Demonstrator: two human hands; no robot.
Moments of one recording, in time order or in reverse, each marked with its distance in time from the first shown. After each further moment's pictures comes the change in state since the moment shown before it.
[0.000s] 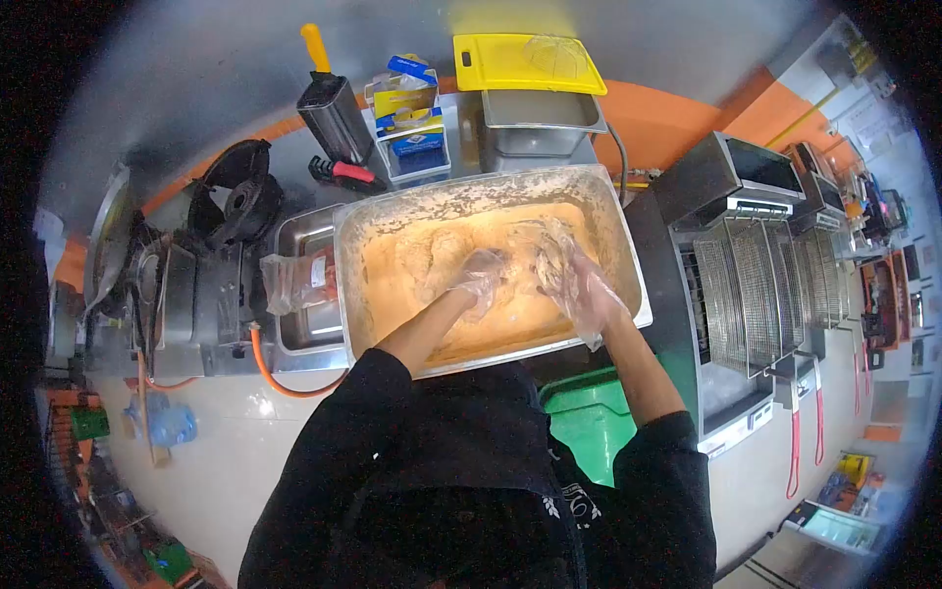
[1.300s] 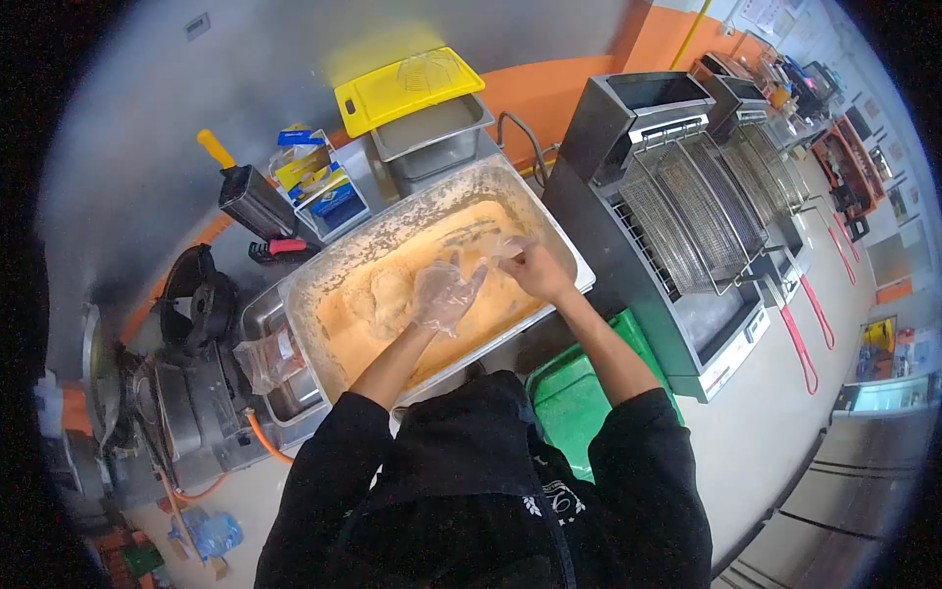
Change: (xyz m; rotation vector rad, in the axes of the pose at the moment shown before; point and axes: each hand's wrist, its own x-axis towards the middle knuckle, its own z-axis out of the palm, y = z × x) left_hand -0.064 0.112 0.055 1.220 0.237 0.379; right_hand -0.022 -0.006 -0.042 -1.038 0.480 -0.203
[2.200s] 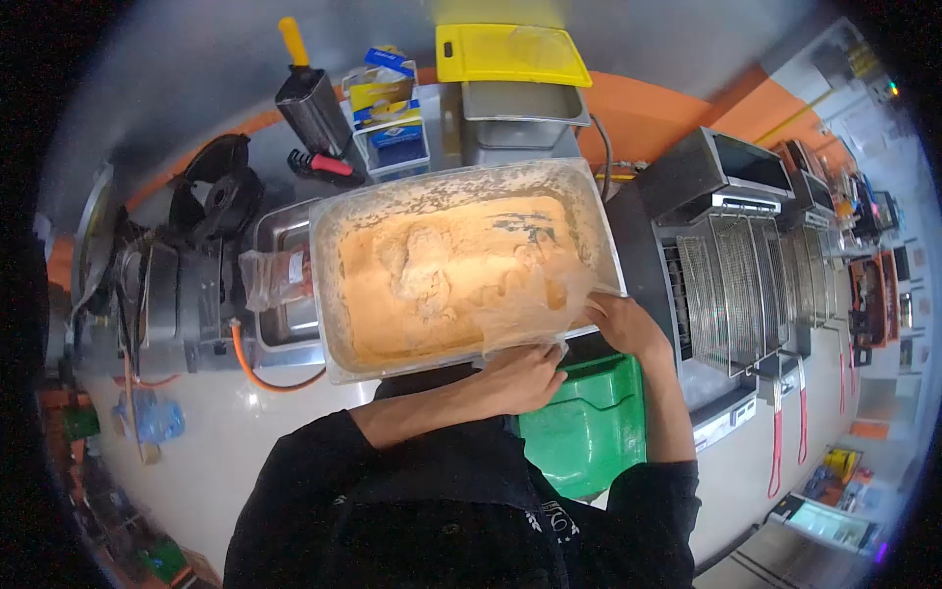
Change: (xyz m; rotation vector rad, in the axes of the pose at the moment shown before) left_hand -0.099 0.098 -0.040 -0.478 -0.215 0.254; right_hand -0.035 0.001 -0.062 -0.504 -0.291 -0.284
